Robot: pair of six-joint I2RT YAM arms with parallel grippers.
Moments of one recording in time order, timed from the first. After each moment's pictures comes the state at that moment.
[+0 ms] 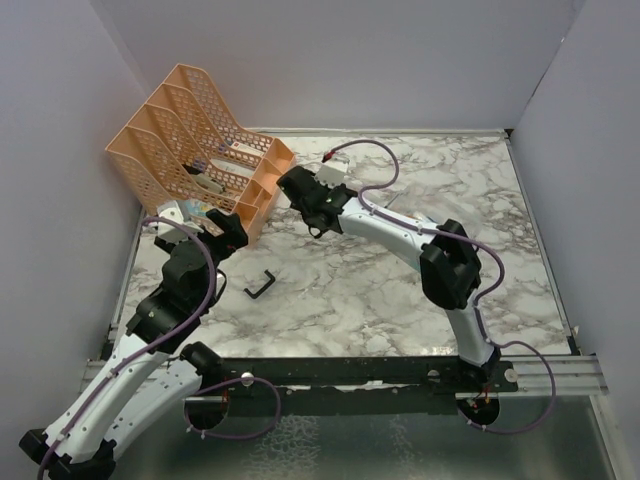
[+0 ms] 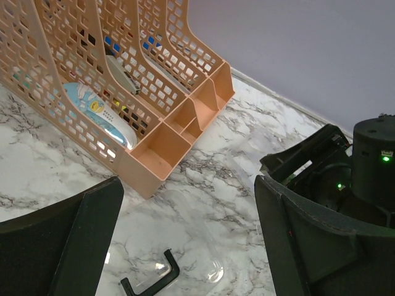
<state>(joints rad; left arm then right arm) -0.62 0.56 0.73 -0.36 -0.73 -0.59 0.90 2.10 1.80 -0.54 0.71 0.98</state>
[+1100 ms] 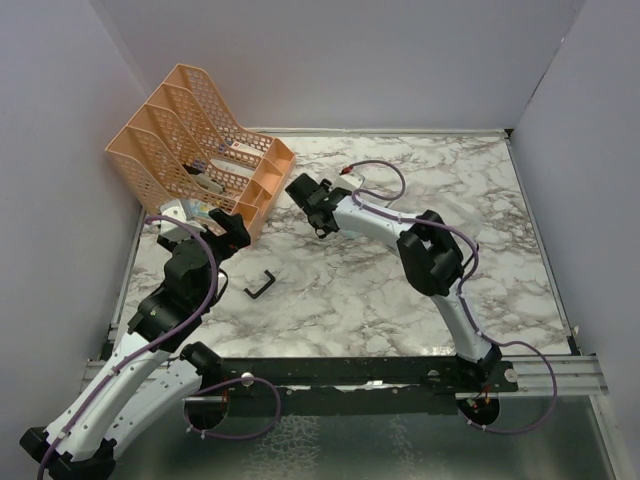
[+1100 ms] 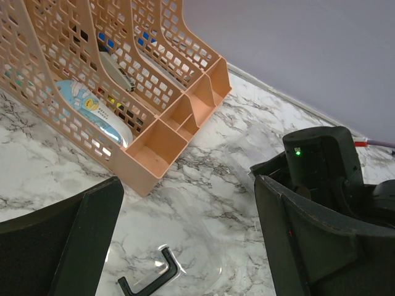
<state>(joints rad) -0.62 0.58 0.73 -0.36 -0.70 -0.58 0.81 2.28 1.86 -0.63 0.75 1.29</state>
